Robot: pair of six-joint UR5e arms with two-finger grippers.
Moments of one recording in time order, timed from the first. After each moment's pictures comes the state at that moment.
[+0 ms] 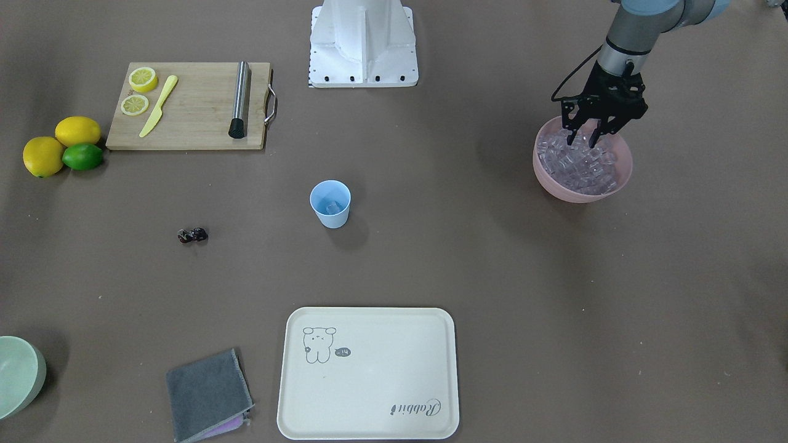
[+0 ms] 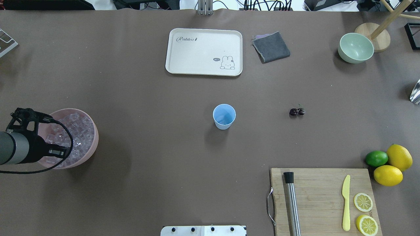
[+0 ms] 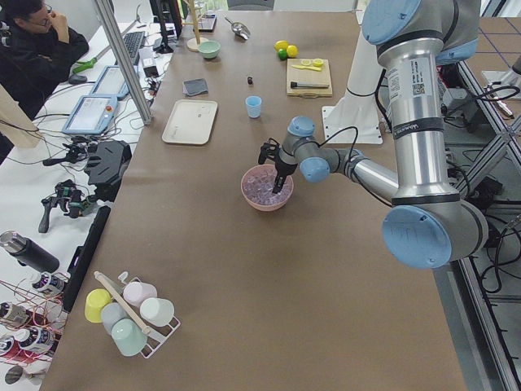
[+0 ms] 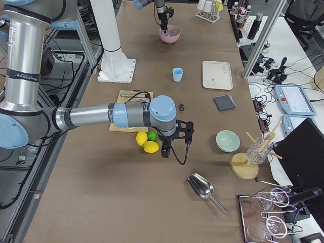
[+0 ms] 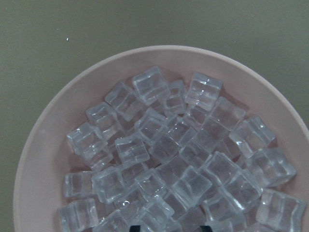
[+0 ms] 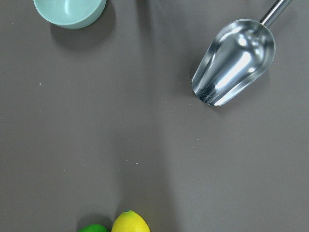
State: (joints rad) left arm -0.55 -1.36 -2.09 -2.07 -1.73 -0.98; right arm 1.61 -1.77 1.93 -1.63 2.45 0.17
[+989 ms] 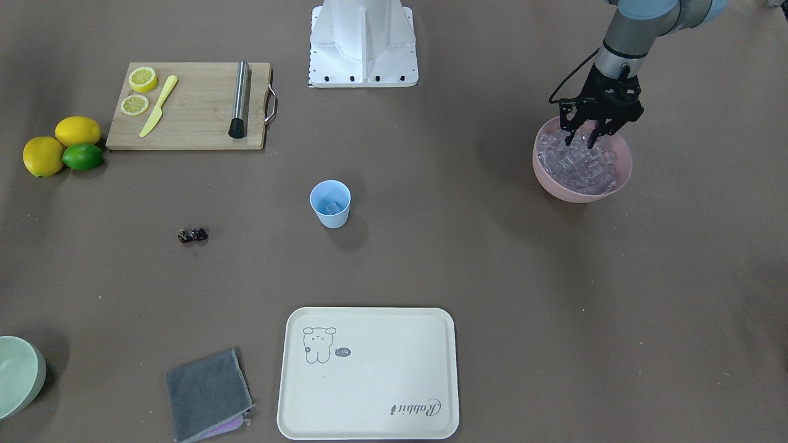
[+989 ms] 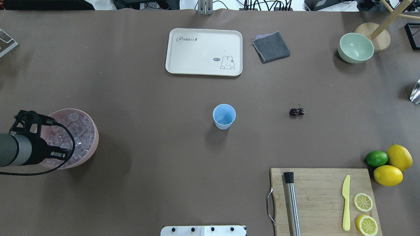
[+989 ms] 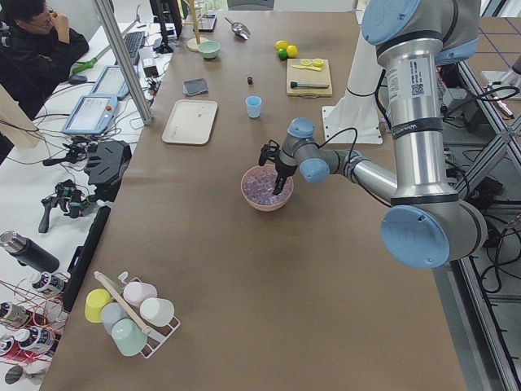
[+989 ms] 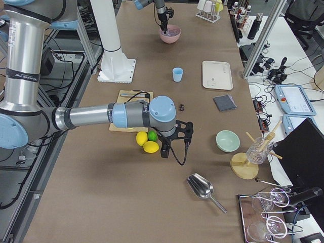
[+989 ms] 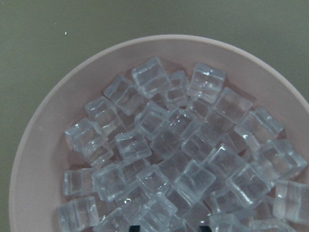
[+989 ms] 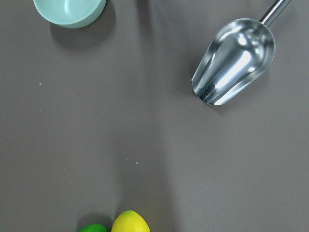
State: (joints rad) left arm -0.54 -1.36 -2.08 -2.07 -1.73 -0.97; right arm 1.61 -1.77 1.93 -1.63 2.45 0.17
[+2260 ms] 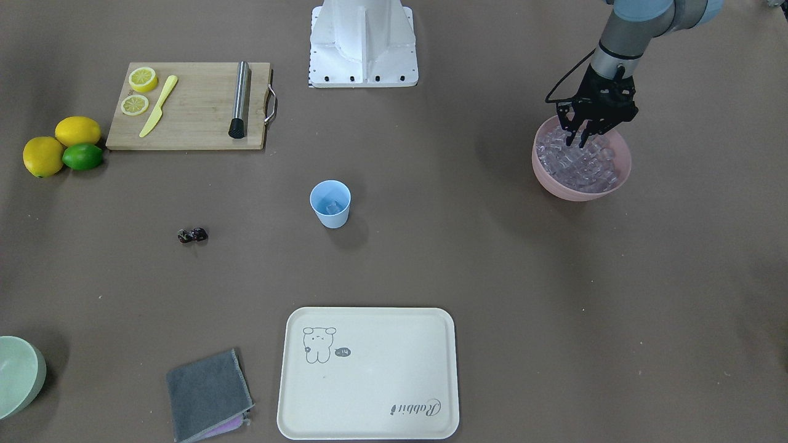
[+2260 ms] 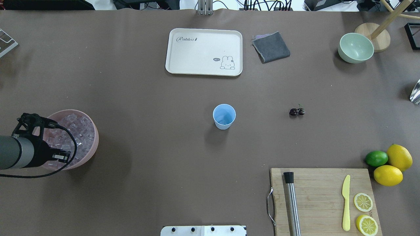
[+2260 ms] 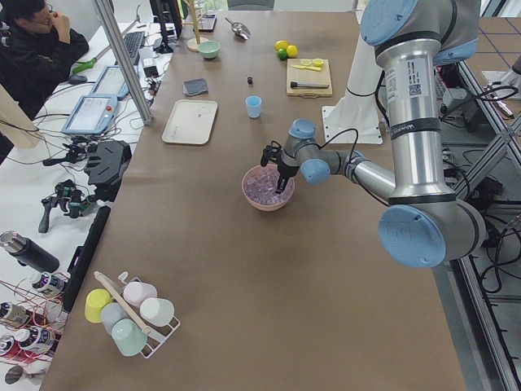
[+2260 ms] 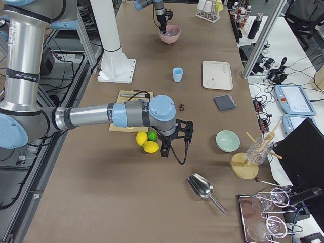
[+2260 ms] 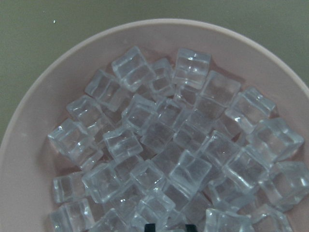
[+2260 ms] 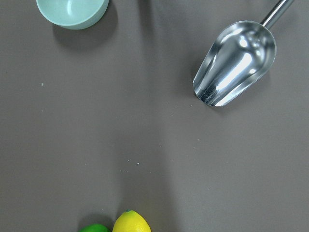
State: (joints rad) left arm -0.52 -1.36 -2.08 -2.07 -1.73 -0.97; right arm 1.61 -1.77 1.94 -1.63 2.45 0.17
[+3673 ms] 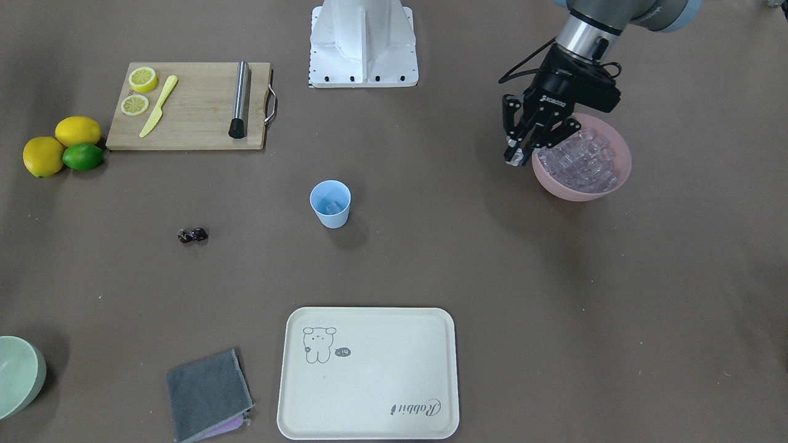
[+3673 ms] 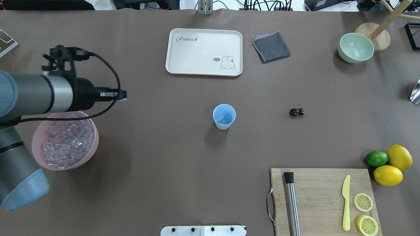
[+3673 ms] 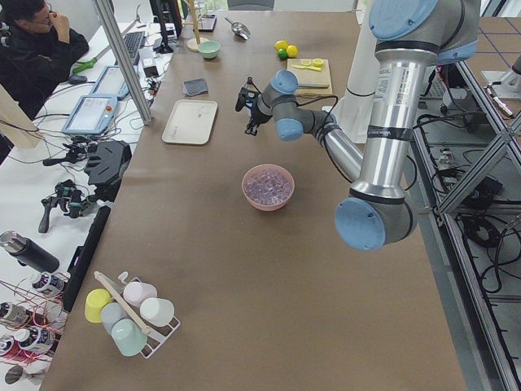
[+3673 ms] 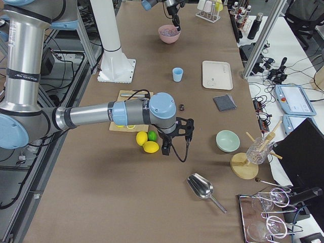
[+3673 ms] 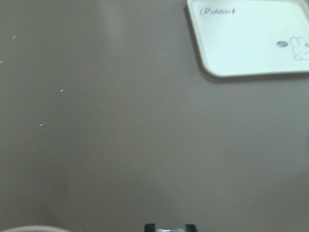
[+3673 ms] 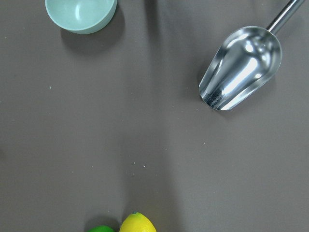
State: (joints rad) left arm -0.66 -1.84 -2.05 -2.06 -1.73 -1.18; right arm 1.61 -1.76 1.95 -1.63 2.46 0.18
